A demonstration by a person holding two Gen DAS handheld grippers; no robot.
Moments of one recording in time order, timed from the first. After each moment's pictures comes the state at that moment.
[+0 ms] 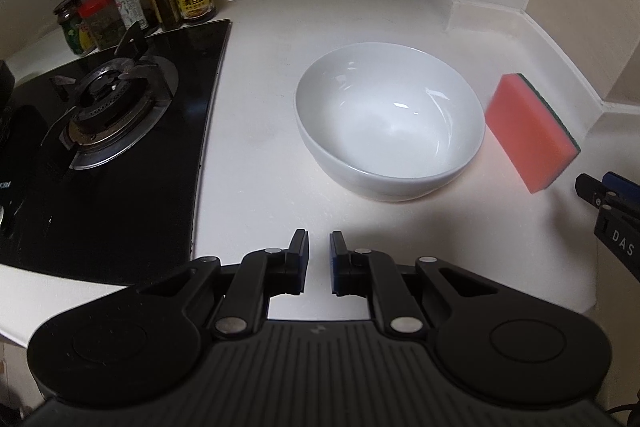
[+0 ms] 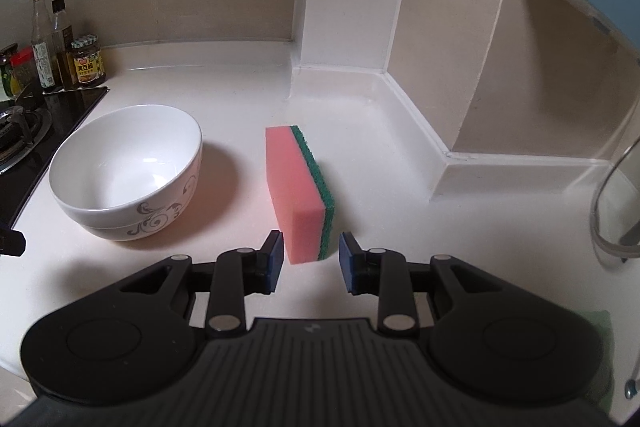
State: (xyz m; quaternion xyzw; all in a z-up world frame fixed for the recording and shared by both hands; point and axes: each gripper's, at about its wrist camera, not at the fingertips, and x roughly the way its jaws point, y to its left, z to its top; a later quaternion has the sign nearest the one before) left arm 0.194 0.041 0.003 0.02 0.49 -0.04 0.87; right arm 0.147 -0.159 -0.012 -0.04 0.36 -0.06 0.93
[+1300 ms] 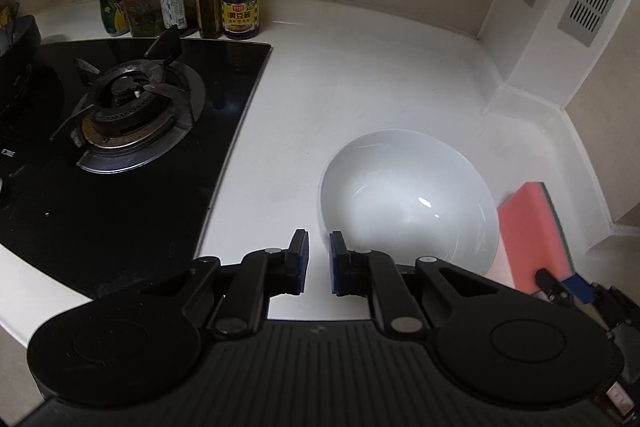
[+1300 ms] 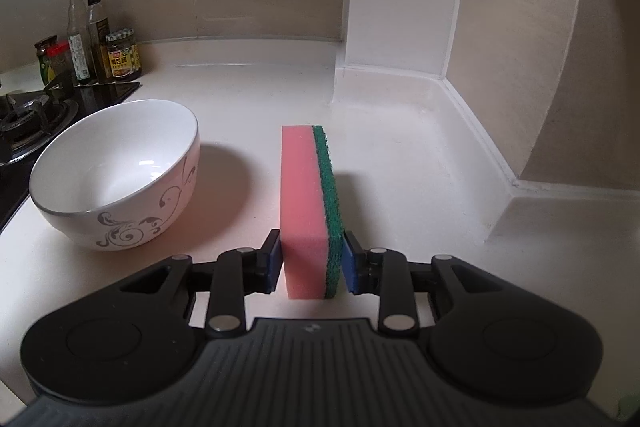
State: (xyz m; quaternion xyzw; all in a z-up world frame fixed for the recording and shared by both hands) left arm 0.248 0.062 0.026 -0.08 0.47 0.01 0.88; right arm 0.189 -0.189 -0.051 -0.04 0.34 0.03 0.94
